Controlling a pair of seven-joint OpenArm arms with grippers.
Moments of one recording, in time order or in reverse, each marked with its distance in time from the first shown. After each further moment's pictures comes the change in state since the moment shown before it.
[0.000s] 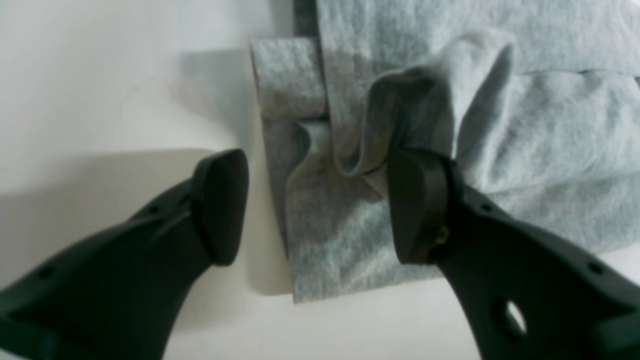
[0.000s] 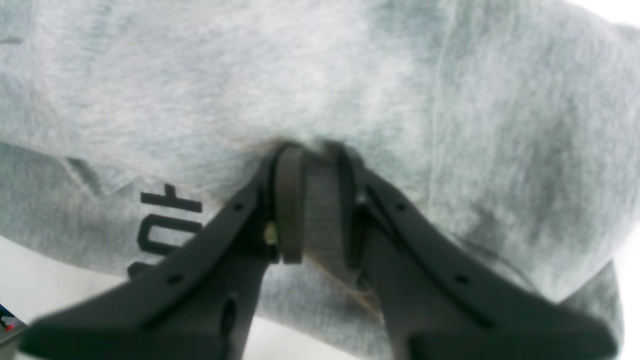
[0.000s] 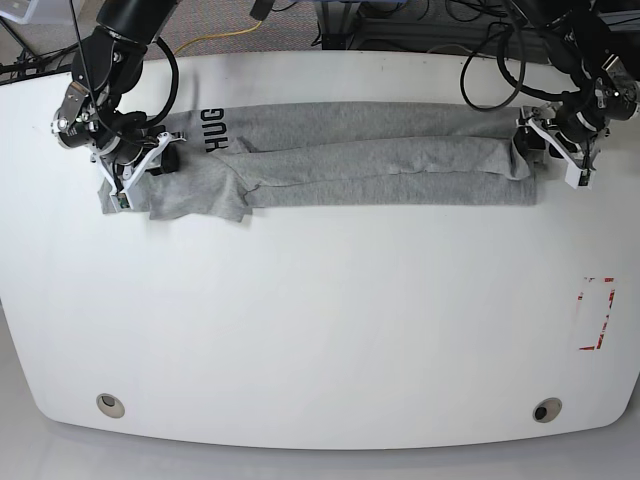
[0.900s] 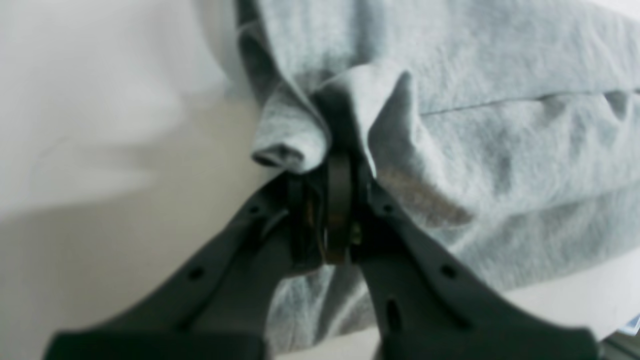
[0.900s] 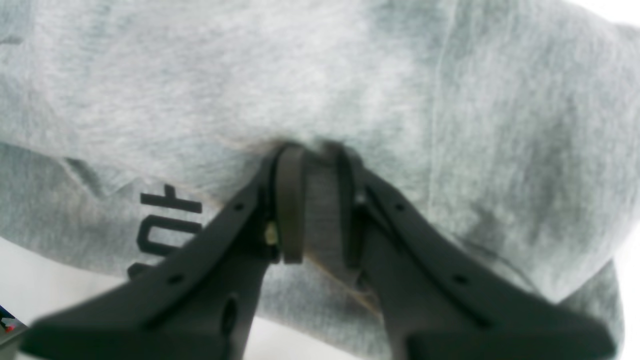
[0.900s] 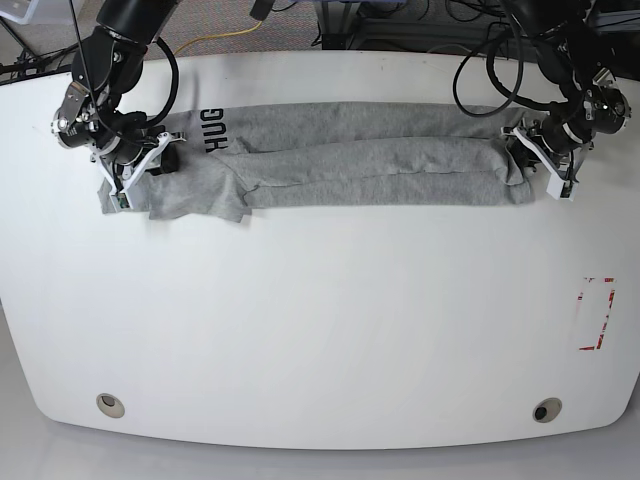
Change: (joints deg) left arm -2.0 0.0 4.5 -3.1 -1.0 0.0 -1.3; right arm 0.0 0.0 0.0 0.0 0.0 0.0 0.0
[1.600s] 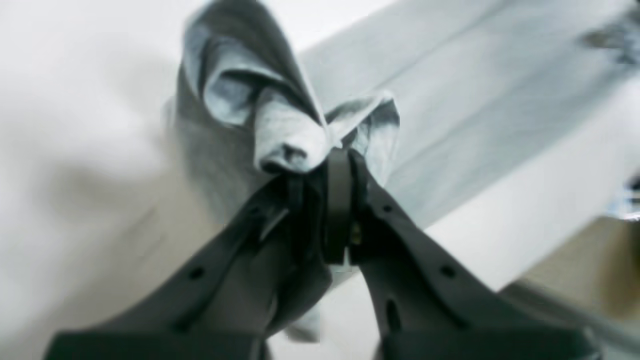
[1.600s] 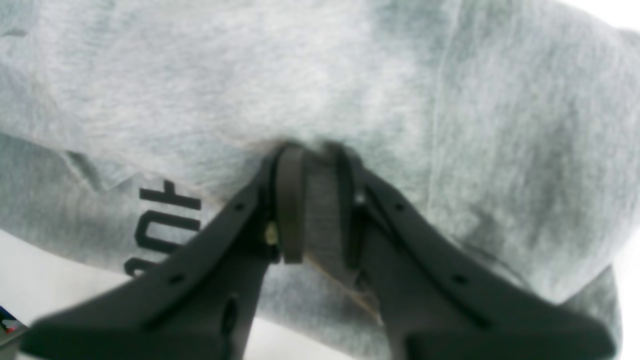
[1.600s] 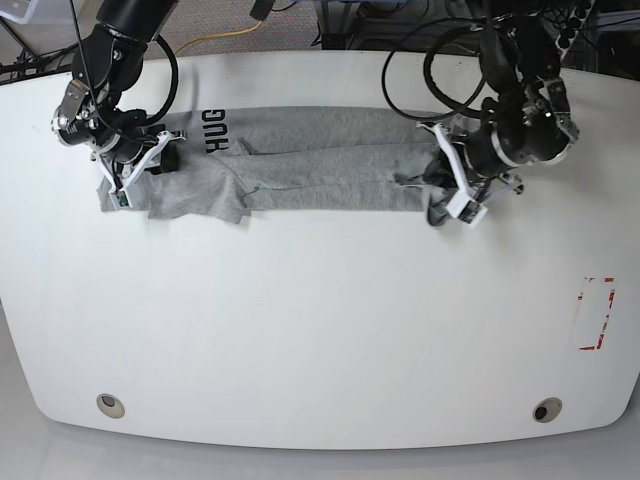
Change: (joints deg) left arm 0.5 8.5 20.9 22.9 -1.9 0.0 13.6; right arm -0.5 0.0 0.1 0.0 0.2 0.0 0.9
